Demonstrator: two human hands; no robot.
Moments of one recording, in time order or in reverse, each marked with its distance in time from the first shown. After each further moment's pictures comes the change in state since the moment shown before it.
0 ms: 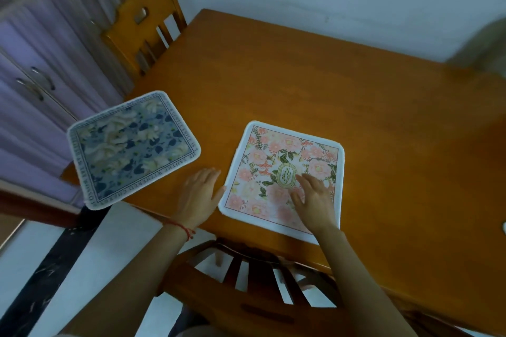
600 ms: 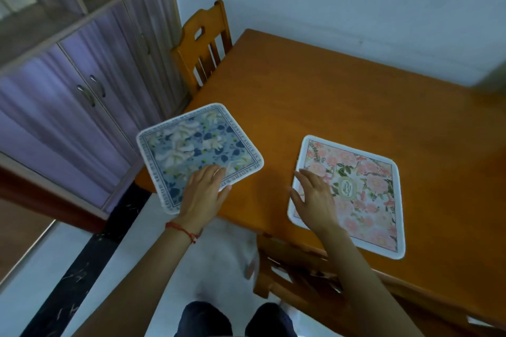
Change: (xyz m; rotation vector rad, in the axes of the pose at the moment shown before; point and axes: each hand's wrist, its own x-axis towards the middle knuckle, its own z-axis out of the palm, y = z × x) left_hand -0.033 -0.141 -0.090 0.104 0.127 0.109; right_hand 0.000 -0.177 0.047 -0.069 0.052 -0.129
